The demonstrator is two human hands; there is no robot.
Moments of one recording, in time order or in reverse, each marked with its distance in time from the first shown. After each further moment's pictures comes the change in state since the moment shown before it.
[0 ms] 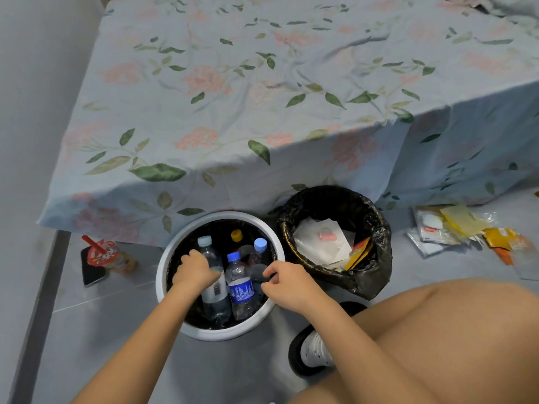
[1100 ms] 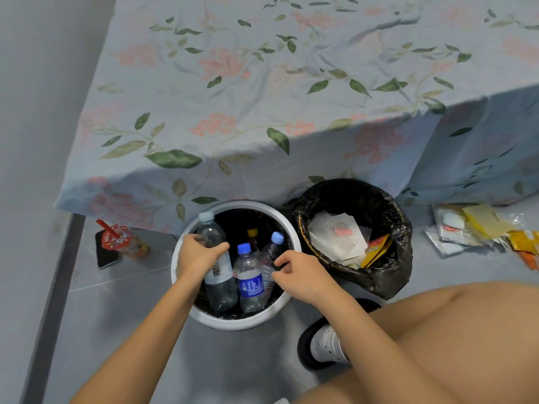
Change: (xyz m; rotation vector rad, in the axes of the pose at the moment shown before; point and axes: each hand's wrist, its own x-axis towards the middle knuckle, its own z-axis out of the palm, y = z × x) left_hand 0.007 -0.018 -0.001 -0.689 0.243 -0.061; right_hand 0.011 -0.006 0.001 -0.010 0.008 0.007
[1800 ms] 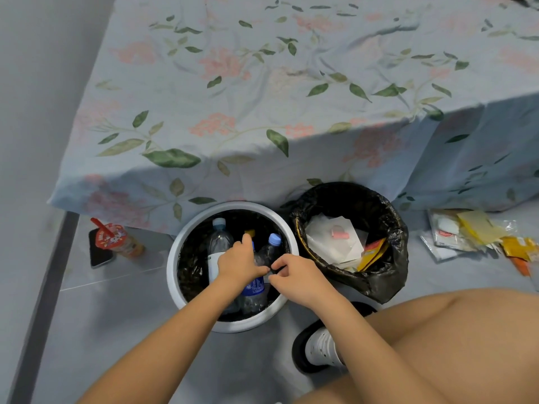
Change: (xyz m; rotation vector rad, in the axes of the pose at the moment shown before) left_hand -0.028 0.020 0.070 0.711 -0.206 0.472; right_hand 0.001 -0.001 0.001 0.014 -0.005 0.029
